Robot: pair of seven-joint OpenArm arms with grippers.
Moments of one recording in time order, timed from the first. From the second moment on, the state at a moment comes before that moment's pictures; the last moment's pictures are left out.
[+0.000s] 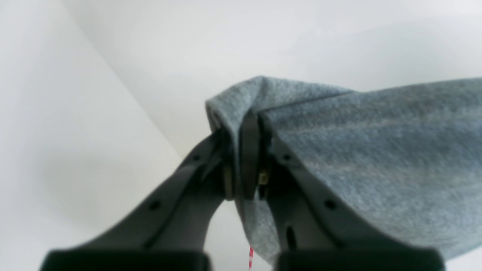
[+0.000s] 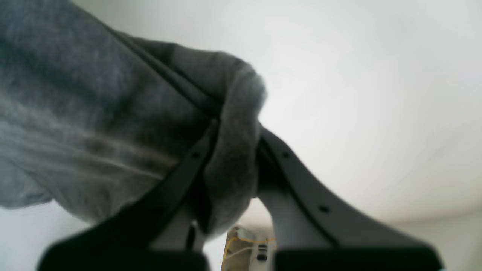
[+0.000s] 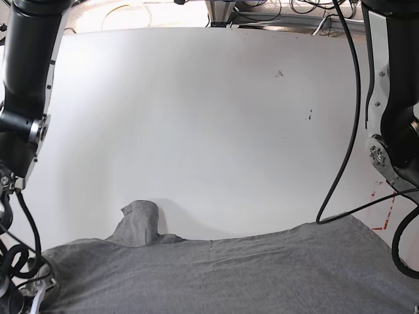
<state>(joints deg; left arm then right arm) -64.1 -19.5 -22.4 90.2 -9.0 -38.0 69.4 58.7 30.0 -1.3 95.3 12.4 41.3 -72.2</state>
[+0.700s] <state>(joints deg) -26.1 -18.9 -27.0 109.5 -9.2 -43.0 76.6 12.4 19.4 17.4 112.1 12.7 41.3 -72.4</state>
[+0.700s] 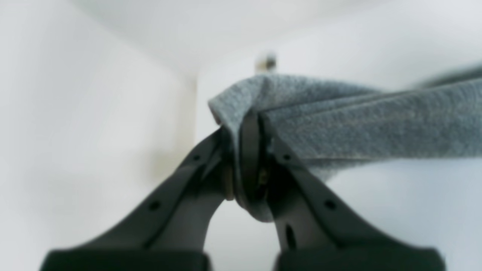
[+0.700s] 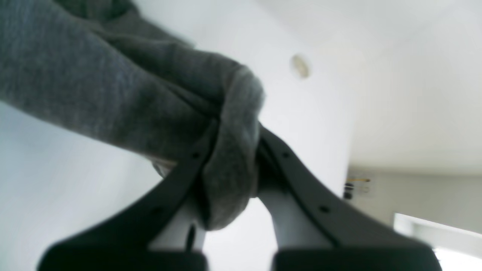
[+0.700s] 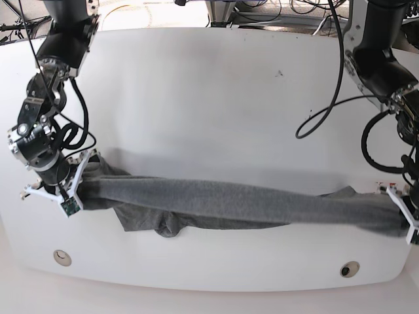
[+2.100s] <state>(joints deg) 7.8 -20.2 -30.7 106.2 -8.6 -42.9 72.1 -20.7 9.8 18.1 112.3 11.6 41.1 -64.3</state>
